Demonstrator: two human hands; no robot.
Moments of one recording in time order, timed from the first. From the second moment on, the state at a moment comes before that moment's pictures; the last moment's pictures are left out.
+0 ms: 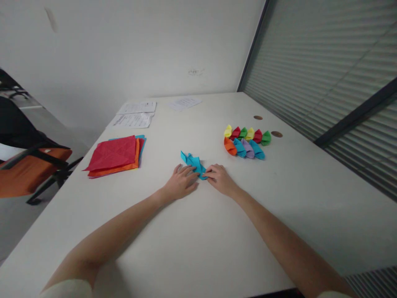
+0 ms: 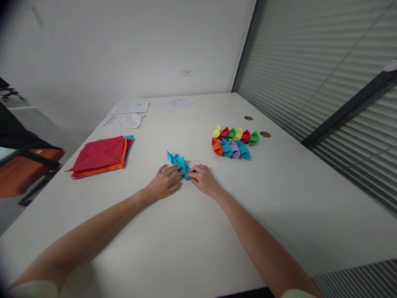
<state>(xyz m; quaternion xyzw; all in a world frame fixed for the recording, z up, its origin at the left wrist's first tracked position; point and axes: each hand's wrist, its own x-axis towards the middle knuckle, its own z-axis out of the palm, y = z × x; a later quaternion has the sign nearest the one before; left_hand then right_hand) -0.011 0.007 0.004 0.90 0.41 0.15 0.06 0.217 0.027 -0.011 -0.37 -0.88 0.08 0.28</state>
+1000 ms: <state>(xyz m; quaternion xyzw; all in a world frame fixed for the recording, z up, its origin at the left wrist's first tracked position) -0.012 0.009 0.003 0.91 0.37 0.19 0.05 0.217 0.024 -0.005 -0.43 -0.85 0.07 0.29</state>
